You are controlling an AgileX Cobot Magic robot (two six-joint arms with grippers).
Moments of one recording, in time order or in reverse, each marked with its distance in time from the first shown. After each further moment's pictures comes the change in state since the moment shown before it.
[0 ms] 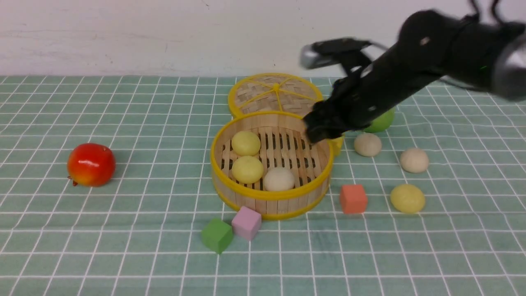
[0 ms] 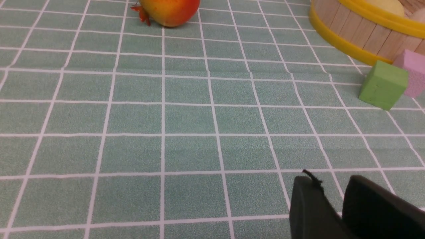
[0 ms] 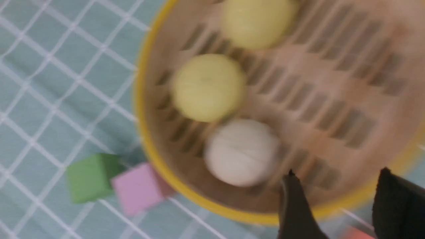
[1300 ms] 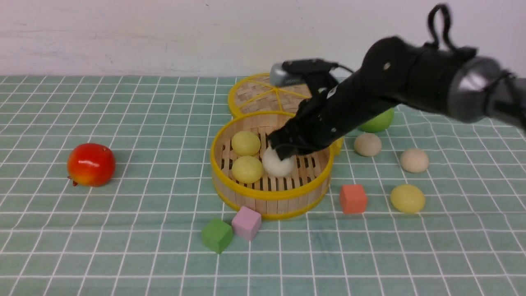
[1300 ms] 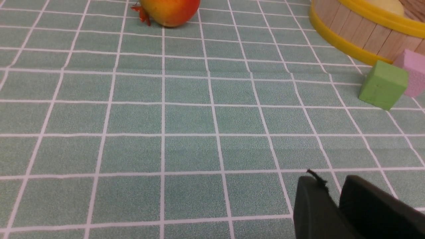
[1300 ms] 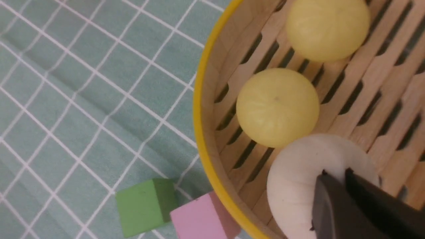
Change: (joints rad) right arm 0.097 0.126 0.018 0.179 -0.142 -0.095; left arm 0.000 0.000 0.000 0.000 0.000 0.000
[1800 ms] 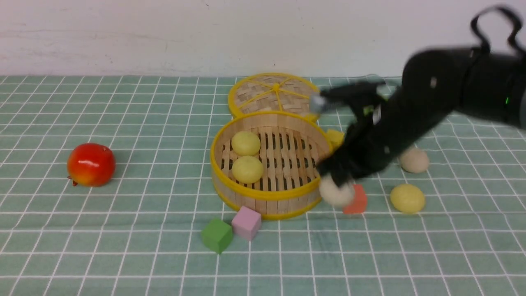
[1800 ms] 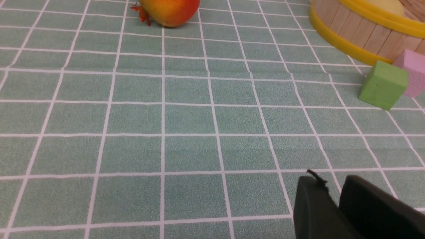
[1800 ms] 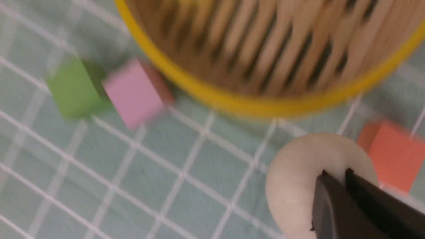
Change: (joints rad) right arm 0.000 -0.236 0.131 -0.310 0.159 0.264; left arm 0.000 0.000 0.000 0.000 0.000 0.000
